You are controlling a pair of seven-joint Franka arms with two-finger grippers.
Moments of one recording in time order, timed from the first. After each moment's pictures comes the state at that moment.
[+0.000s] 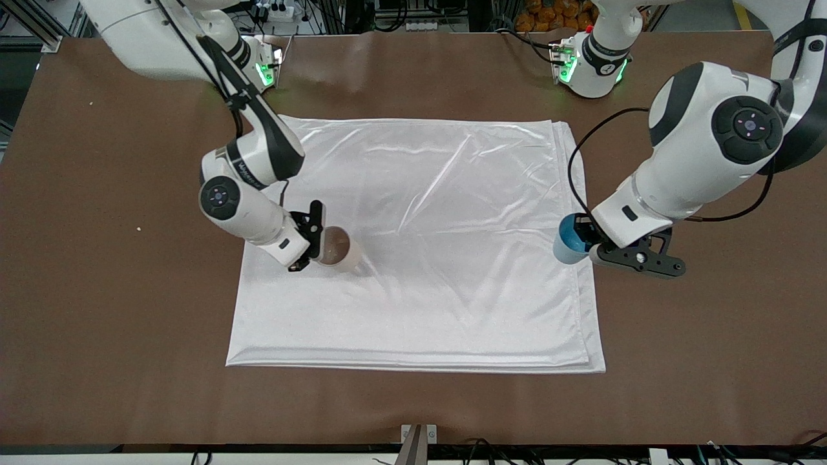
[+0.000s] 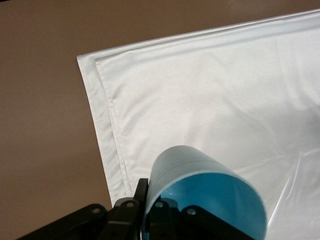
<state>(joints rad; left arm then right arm) 0.02 0.32 -0.42 -1.49 0.08 1.85 -0.16 0.15 0.46 0.30 -1.89 0.03 2.36 -1.16</state>
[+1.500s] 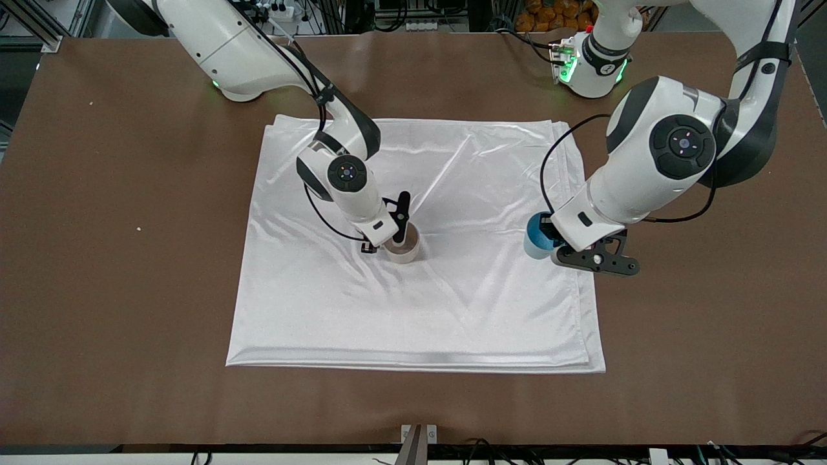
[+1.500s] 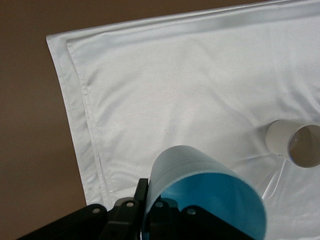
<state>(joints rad) -0.05 0.37 -0.42 -1.49 0.08 1.85 -0.26 0.43 0.66 0.28 -1.74 -0.21 2.40 -0.63</state>
